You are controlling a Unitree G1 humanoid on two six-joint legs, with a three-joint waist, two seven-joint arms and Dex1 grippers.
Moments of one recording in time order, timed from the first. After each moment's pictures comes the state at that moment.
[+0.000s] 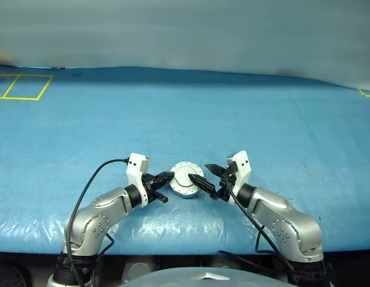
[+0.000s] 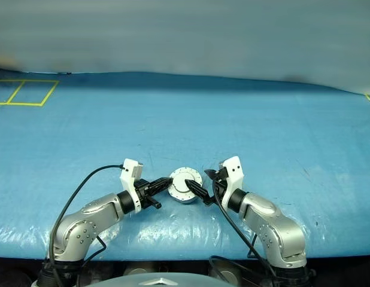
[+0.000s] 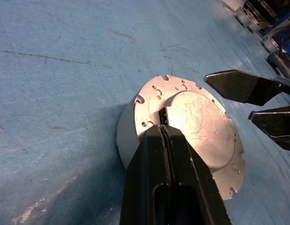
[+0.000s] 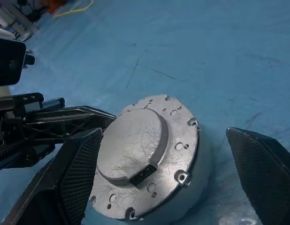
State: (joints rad) left arm 0.02 0.30 -0.06 -0.41 -0.68 0.86 -0.37; right arm 0.06 -0.19 -0.01 -0.50 0.54 0.88 0.48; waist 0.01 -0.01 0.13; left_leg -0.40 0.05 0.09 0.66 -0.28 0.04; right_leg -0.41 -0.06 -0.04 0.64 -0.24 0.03
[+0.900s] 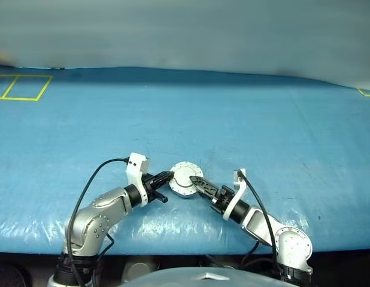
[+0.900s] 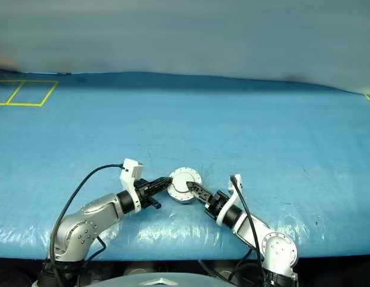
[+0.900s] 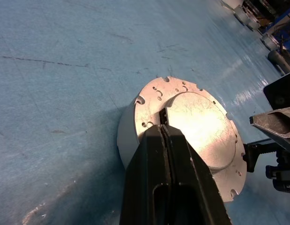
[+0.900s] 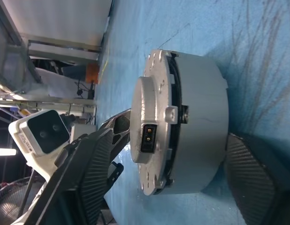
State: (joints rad) left arm 0.03 0.30 -0.06 -0.40 -0.65 0.84 -0.39; right arm 0.12 0.05 -0.29 -0.27 1.15 1.18 0.19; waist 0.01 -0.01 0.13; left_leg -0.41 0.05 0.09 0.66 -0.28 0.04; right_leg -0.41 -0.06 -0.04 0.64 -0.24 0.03
